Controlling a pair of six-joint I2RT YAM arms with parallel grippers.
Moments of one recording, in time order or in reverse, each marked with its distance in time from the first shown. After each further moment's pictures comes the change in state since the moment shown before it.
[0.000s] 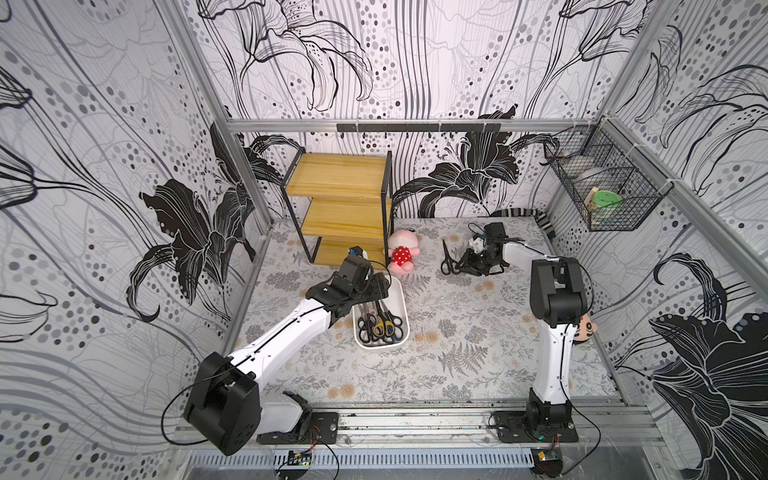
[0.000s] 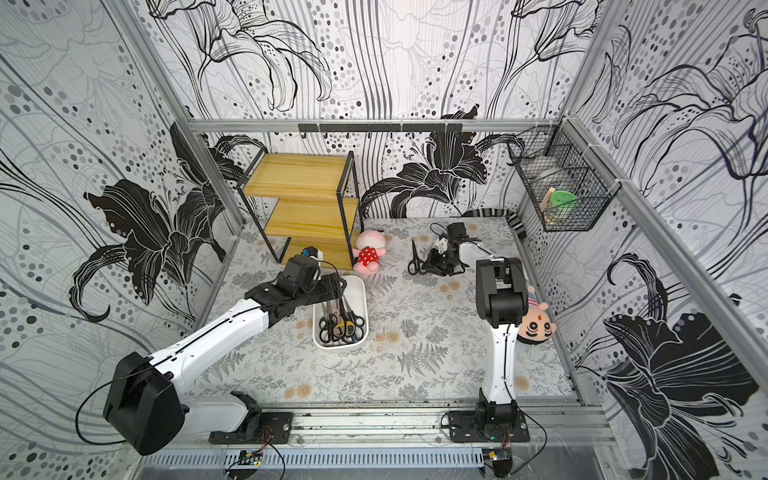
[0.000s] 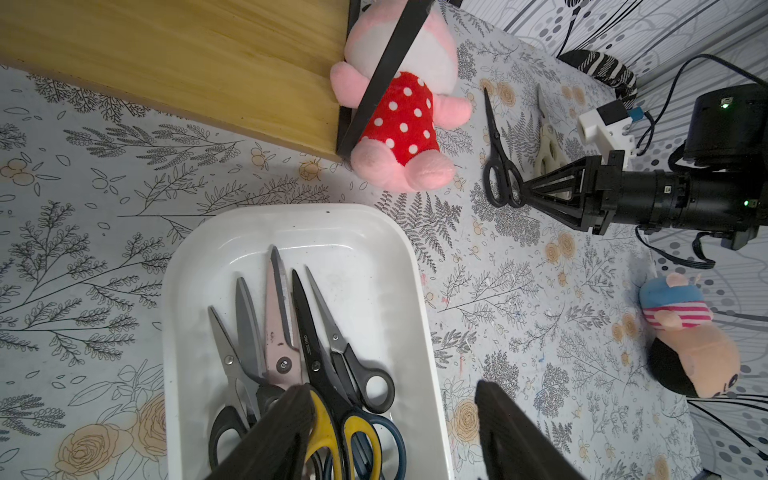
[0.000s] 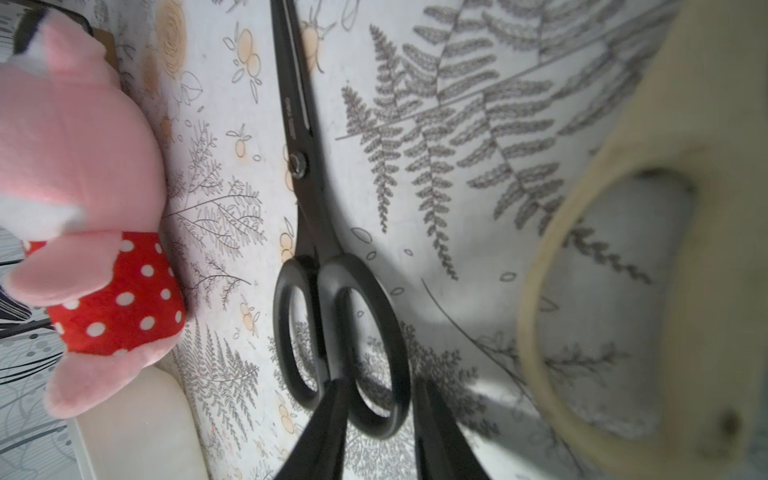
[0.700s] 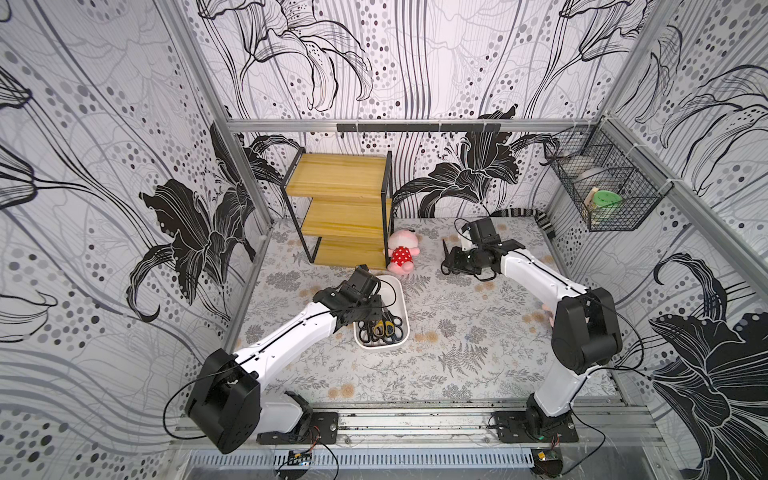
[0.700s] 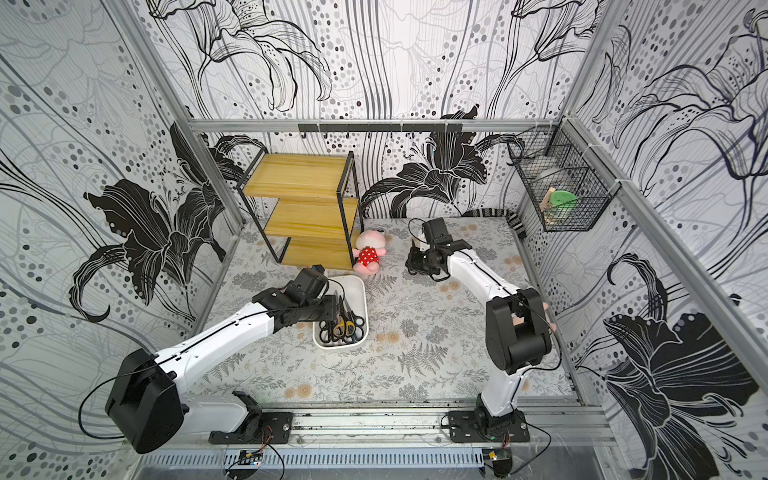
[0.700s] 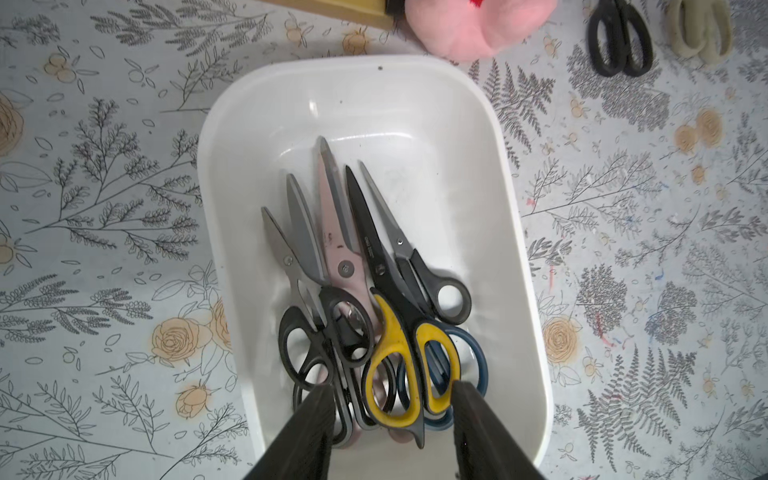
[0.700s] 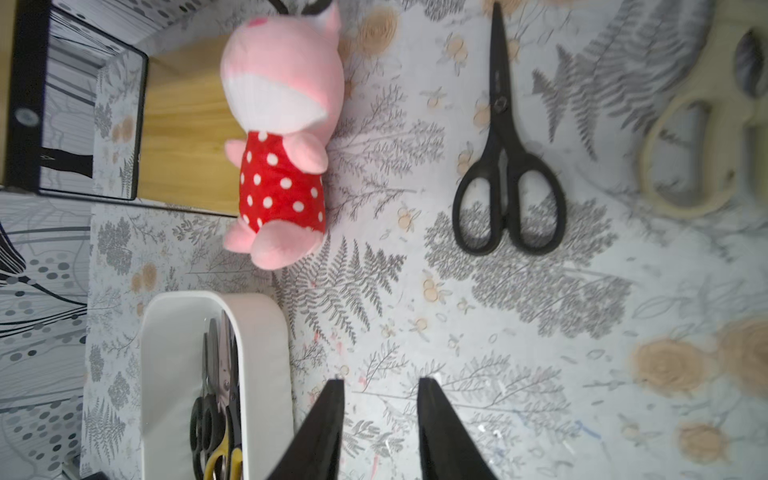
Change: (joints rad) left arm -0.081 0.010 -0.046 -0.219 -0.071 0.068; right arm 0.281 -0.447 -0.237 -0.010 0.258 0.136
